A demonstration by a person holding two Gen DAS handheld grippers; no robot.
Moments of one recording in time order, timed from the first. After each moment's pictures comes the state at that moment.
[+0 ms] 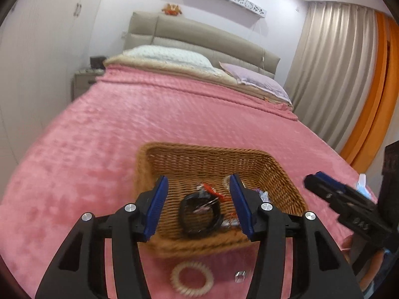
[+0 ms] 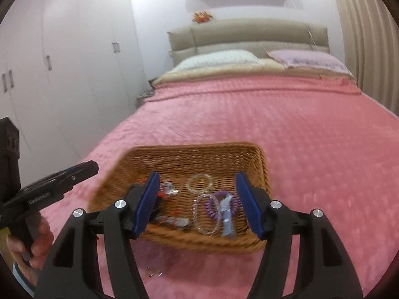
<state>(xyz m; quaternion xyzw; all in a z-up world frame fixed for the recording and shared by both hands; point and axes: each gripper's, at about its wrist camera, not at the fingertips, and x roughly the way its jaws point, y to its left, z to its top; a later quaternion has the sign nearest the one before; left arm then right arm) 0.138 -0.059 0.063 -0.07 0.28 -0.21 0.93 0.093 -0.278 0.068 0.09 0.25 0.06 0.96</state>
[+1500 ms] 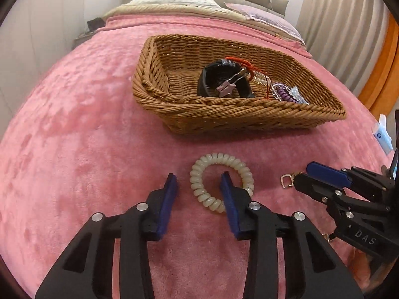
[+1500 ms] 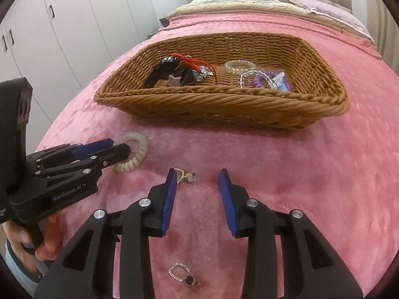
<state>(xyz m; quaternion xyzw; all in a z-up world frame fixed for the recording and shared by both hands) 0.112 -0.065 -0.043 0.01 0.43 -0.20 0.88 0.078 -0.217 -0.038 0.07 0.41 0.10 0.90</state>
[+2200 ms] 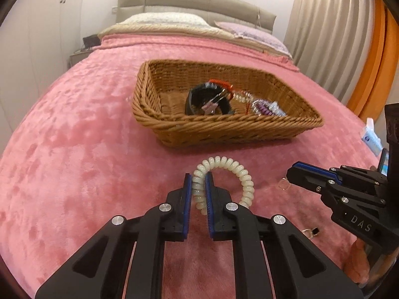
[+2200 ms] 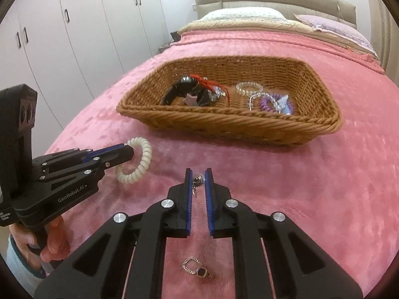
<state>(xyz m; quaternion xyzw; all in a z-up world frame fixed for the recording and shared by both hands) 0.085 -0.058 -0.022 -0.01 0.37 -0.22 0.90 0.056 -0.213 -0.017 0.06 0.36 0.12 0.92</state>
